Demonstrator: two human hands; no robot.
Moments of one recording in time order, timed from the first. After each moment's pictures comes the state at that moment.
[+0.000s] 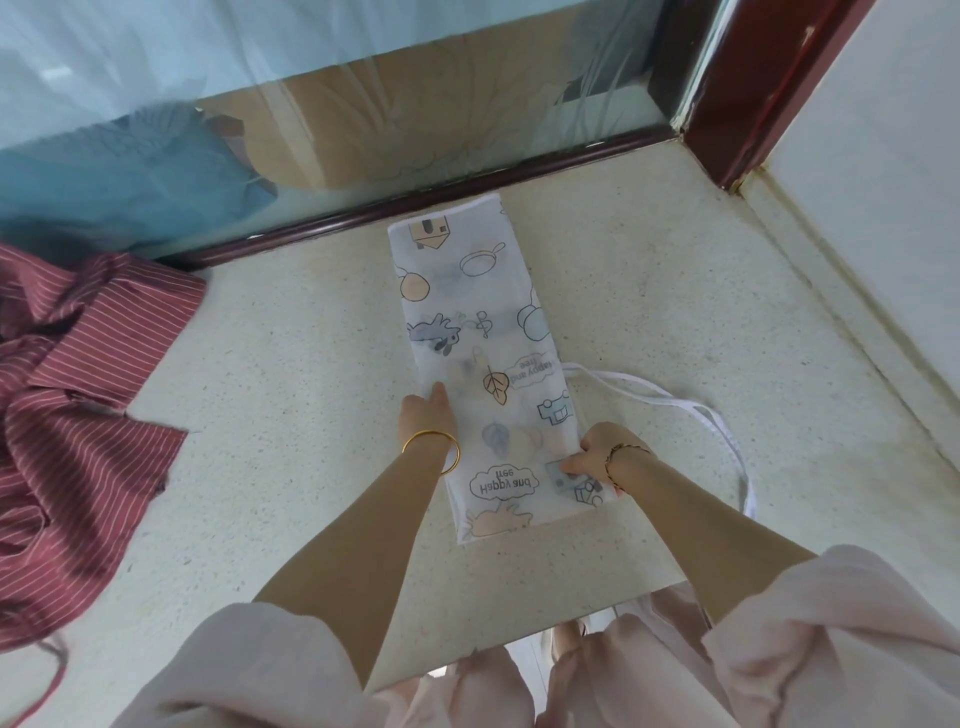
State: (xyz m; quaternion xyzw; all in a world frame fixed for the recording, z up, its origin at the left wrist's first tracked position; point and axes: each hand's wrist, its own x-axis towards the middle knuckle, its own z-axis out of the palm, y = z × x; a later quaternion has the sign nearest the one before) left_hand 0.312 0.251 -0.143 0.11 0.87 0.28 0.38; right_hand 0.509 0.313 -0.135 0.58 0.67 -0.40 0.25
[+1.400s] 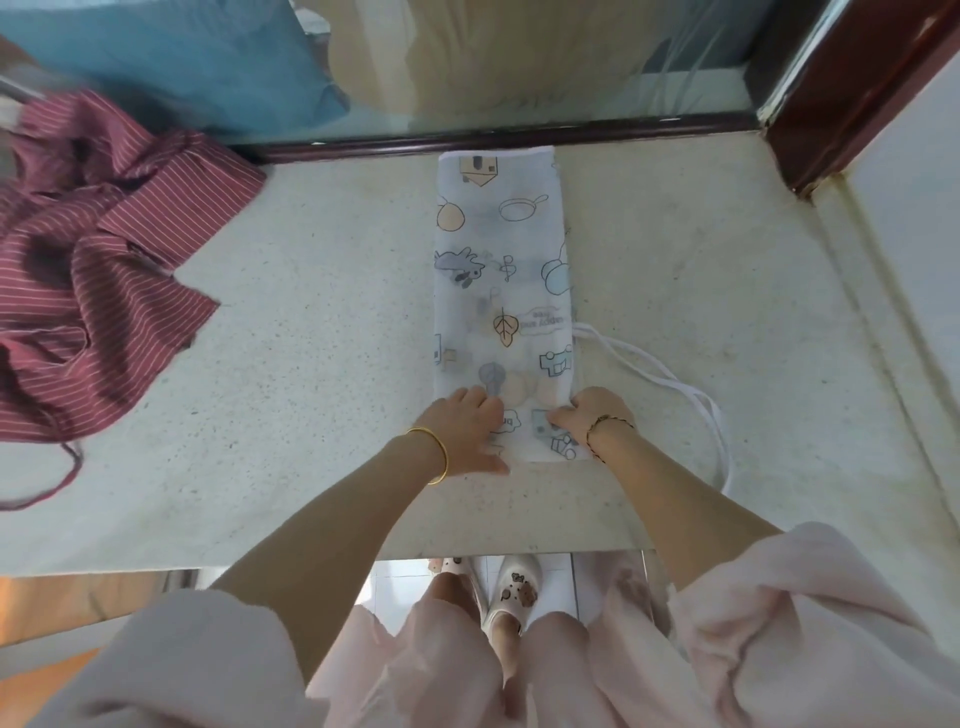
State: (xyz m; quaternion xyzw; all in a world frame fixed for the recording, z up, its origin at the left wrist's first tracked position) left_hand 0.376 0.179 -0.136 0.63 0.73 -0.07 0.26; right_hand 0.517 0.305 -0.144 0.55 0.71 -0.39 0.17
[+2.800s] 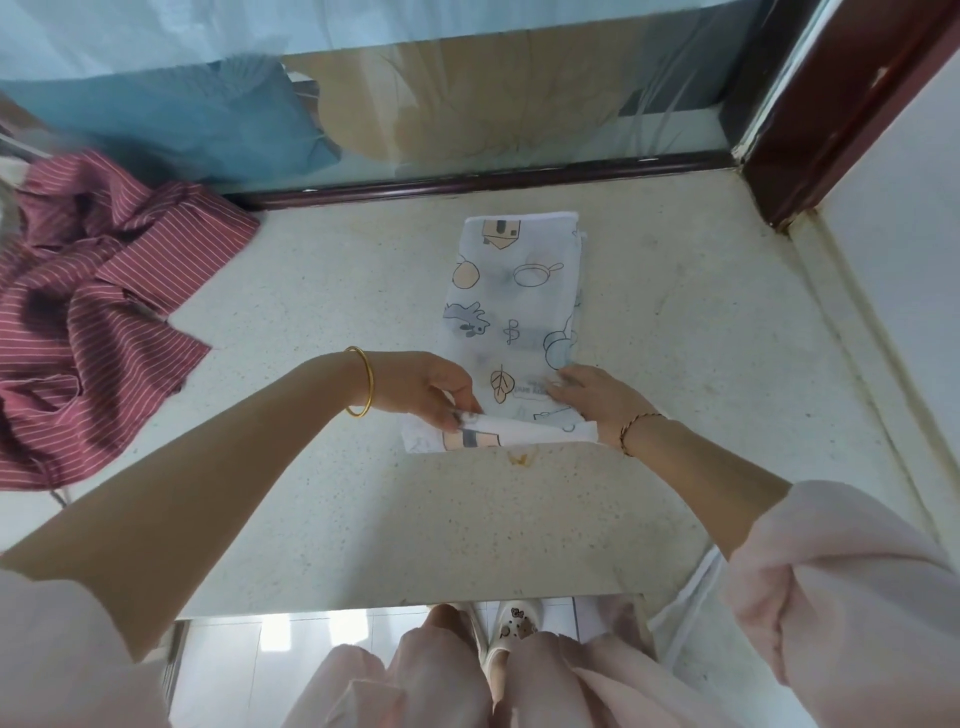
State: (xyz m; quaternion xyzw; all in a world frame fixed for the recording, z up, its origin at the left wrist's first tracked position) left_hand 0.310 0.230 -0.038 0.53 0.64 0.05 0.56; right_hand 0.533 0.377 -0.139 0.23 0.94 -0.18 0.17
